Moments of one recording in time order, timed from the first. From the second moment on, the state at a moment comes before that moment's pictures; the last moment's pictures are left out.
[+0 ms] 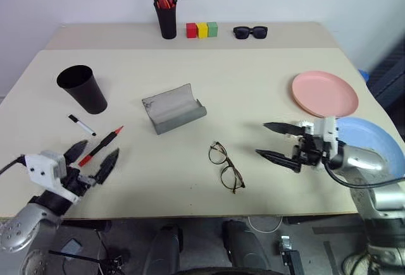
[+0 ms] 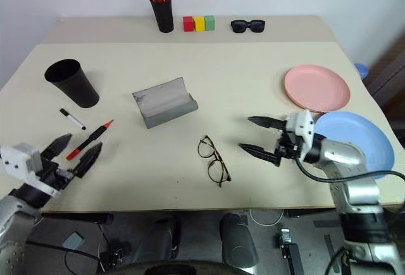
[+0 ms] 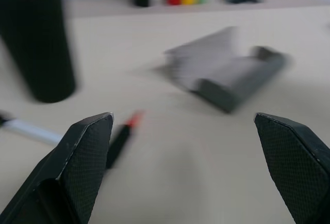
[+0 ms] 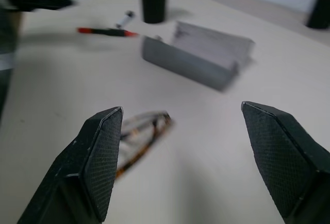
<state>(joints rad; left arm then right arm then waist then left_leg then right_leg) 0.34 0.48 0.49 -0.54 -0.59 0.36 -0.40 -0.22 -0.64 -0.09 -0.07 0.53 0.10 1.22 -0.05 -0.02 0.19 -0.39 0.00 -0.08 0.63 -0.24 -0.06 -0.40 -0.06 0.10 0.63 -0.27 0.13</state>
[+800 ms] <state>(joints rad) -0.21 1.07 0.20 -0.31 -0.68 1.13 -0.52 -0.56 -0.46 0.10 0.27 0.40 -0.05 1.38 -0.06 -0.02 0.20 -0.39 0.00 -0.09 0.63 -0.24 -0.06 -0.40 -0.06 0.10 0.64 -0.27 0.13</state>
